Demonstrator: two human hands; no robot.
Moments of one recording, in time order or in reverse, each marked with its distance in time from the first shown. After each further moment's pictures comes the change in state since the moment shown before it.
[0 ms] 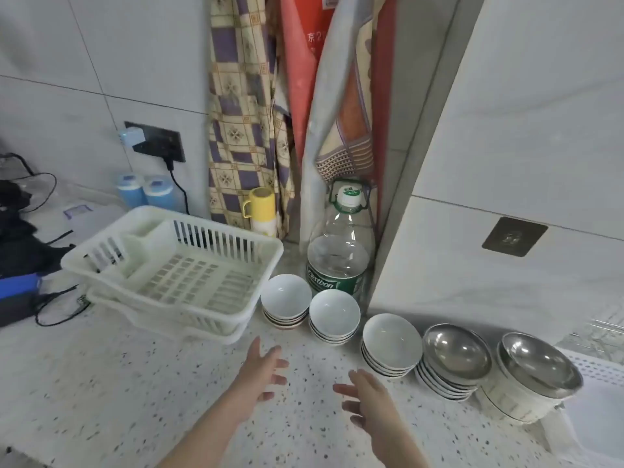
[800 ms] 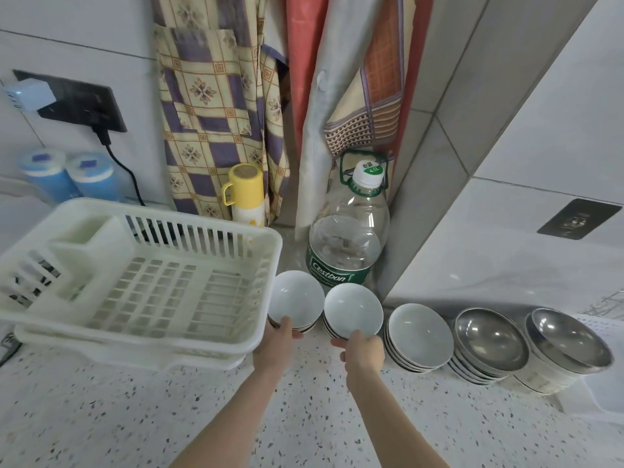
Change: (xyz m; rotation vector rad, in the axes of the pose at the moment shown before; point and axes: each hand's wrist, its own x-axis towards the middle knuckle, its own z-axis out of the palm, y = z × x) left_hand 0.110 0.033 0.001 0.003 0.108 0.264; right_hand 0.091 -0.038 0.103 0.077 0.481 -0.016
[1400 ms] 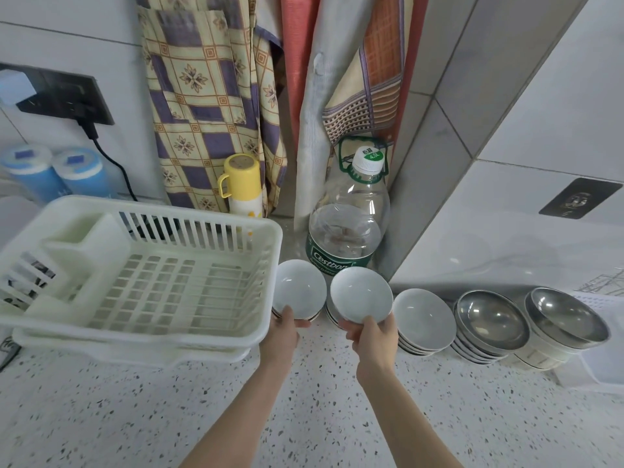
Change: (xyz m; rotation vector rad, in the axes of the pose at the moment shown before) left_hand -0.006 0.000 -0.006 -0.286 -0.058 -0.046; right_hand -0.023 -0.004 -0.011 0.261 -0.023 -0.178
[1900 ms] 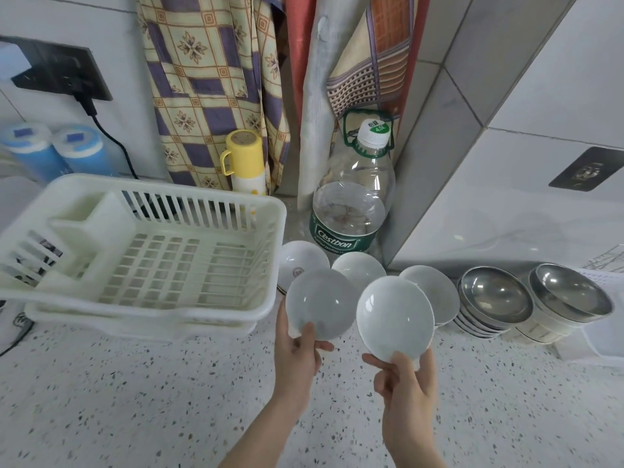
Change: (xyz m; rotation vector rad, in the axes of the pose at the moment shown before) left_hand -0.077 -0.020 -0.016 -0.059 -0.189 0.092; right_hand -0.073 0.033 -0.070 0.170 -0.086 -0.128
